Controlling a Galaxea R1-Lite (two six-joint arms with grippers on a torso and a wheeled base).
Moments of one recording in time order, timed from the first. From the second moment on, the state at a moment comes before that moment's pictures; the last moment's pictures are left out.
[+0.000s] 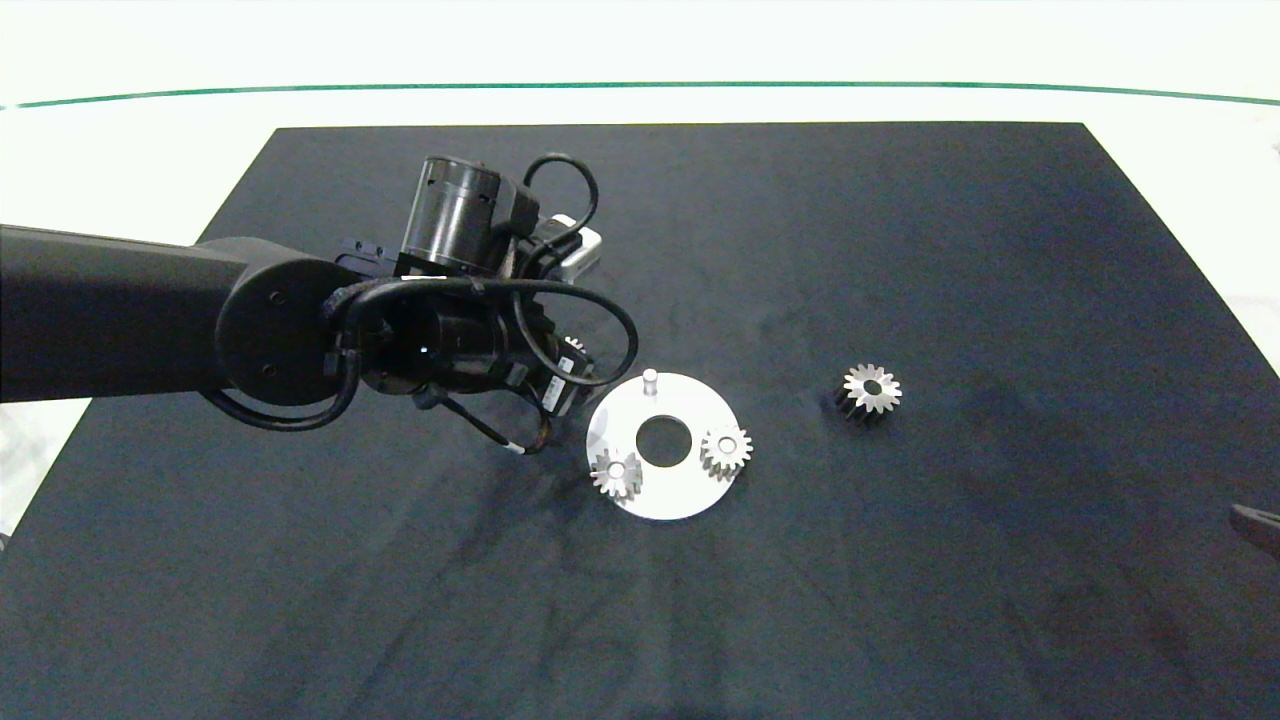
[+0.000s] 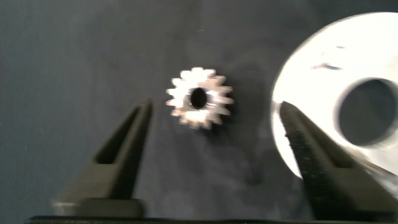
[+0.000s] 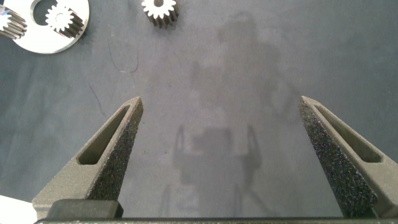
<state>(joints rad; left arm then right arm) -0.55 1.84 -1.43 0.12 0.20 0.28 0.30 0.83 -0.79 0.29 -0.12 -0.05</state>
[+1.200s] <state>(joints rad) -0.51 1.91 -1.48 0.13 0.20 0.24 0.29 0.83 -0.79 0.29 -0.12 -0.05</state>
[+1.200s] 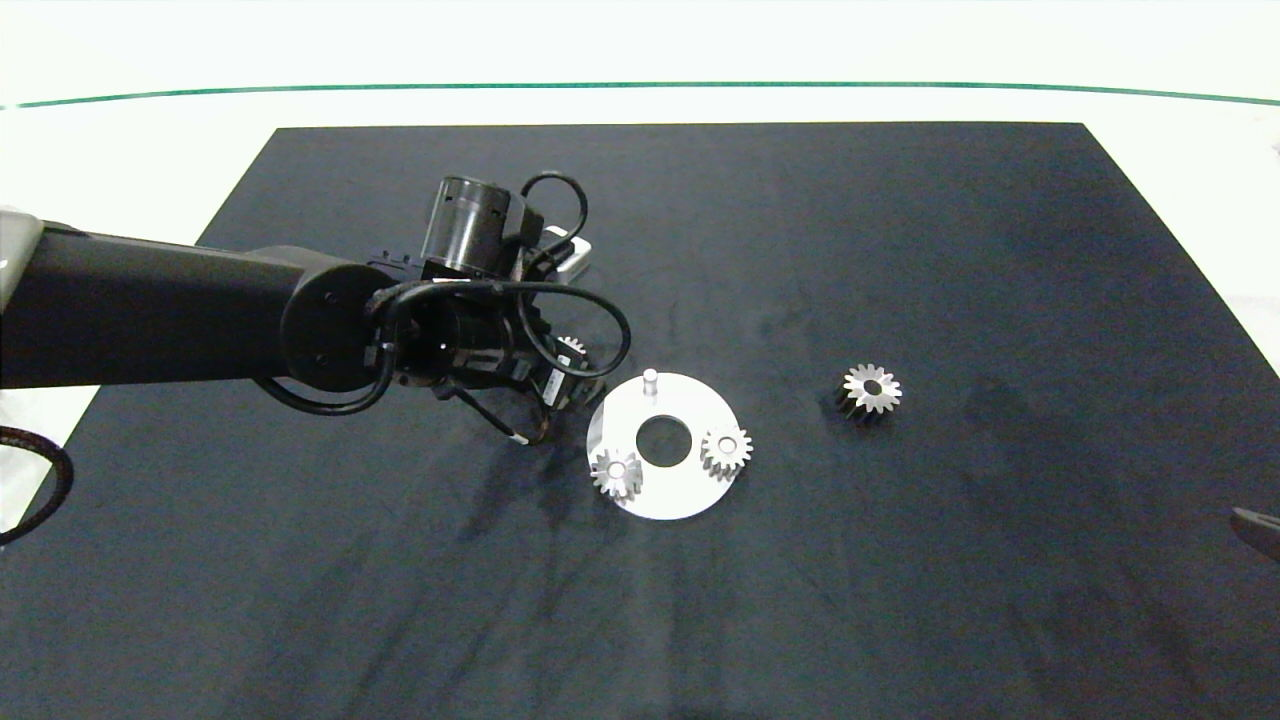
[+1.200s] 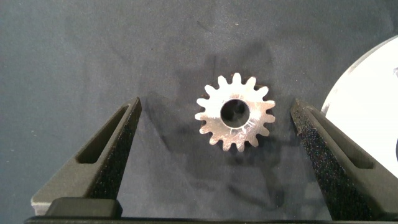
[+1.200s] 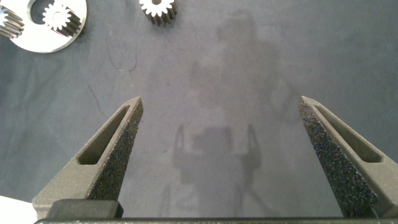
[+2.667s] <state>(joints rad) -0.51 1.93 -1.50 0.14 0.20 0.19 0.29 0.83 -0.78 0.29 -0.12 -0.05</state>
